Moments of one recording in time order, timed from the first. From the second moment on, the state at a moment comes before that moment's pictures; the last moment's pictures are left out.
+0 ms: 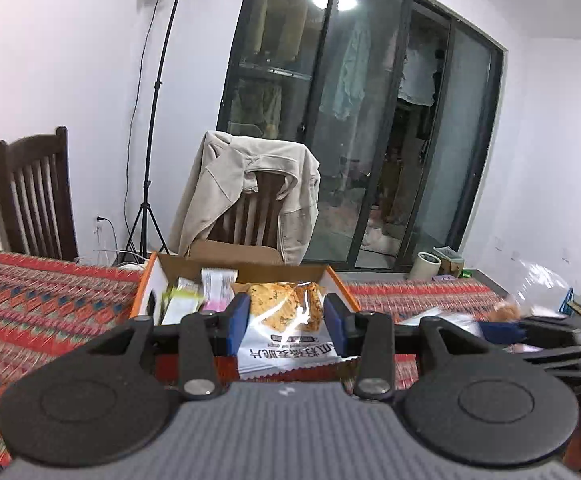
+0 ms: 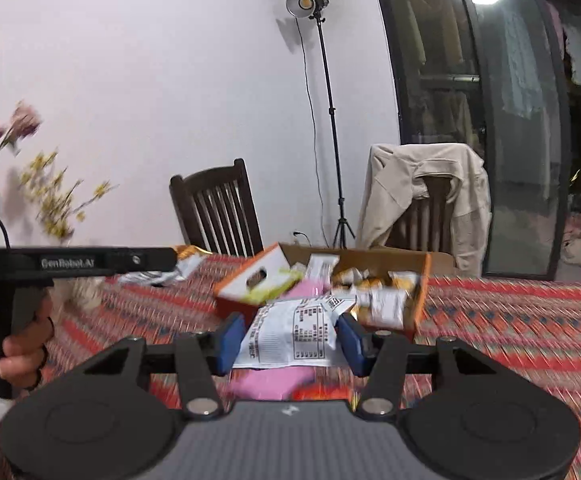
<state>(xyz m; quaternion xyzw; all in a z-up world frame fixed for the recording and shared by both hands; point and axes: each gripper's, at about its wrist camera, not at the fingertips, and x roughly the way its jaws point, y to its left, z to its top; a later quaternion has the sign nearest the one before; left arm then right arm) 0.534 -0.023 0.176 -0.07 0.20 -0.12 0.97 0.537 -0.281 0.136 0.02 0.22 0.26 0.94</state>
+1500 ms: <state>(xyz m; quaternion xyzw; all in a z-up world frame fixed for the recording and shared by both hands) 0.622 0.038 0.171 -0.02 0.29 -0.08 0.95 0.689 -0.249 0.143 -0.01 0.32 0.22 0.92</state>
